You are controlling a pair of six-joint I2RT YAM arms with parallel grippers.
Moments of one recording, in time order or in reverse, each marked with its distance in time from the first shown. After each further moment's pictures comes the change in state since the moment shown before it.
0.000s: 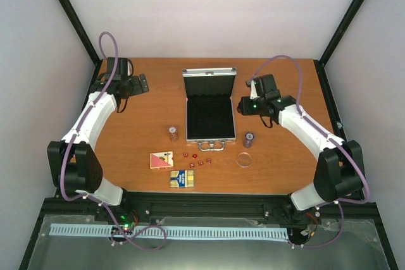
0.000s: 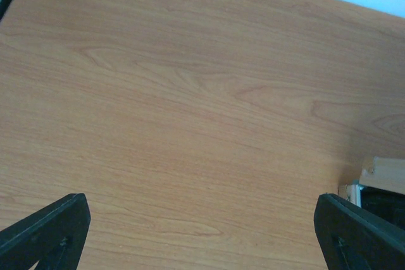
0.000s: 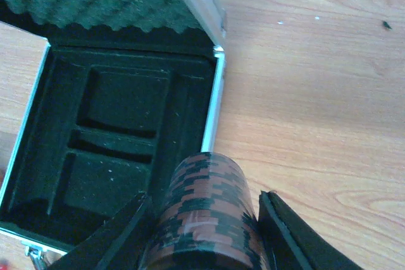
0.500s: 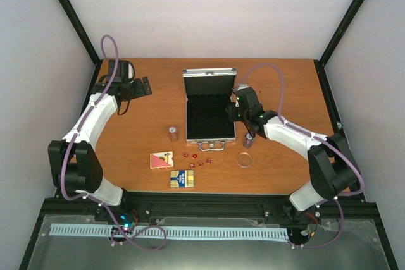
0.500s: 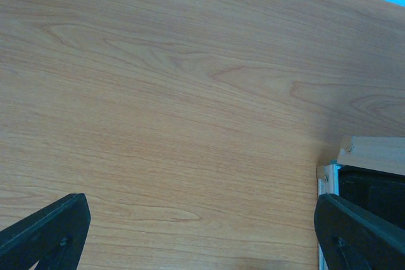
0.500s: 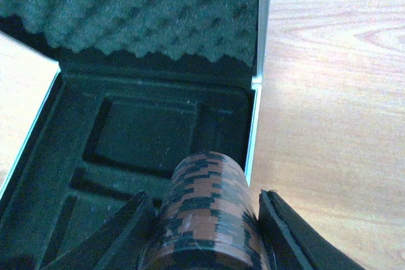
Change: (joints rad) left arm -0.001 0.000 -0.041 0.010 0.091 -0.019; right arm 0.183 0.017 -0.192 0.380 0.201 0.074
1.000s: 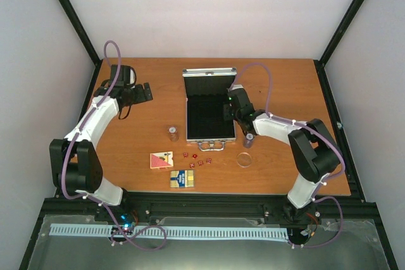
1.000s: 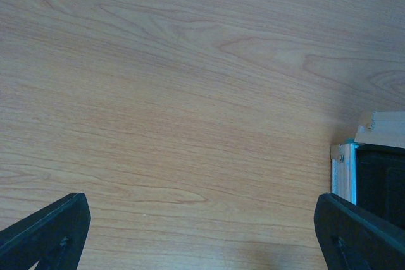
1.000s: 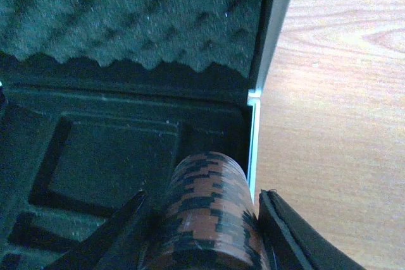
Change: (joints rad) left arm 0.000 0.000 -0.069 0.016 0.021 -0.002; right arm 0.009 0.203 0.034 0.174 0.089 -0.001
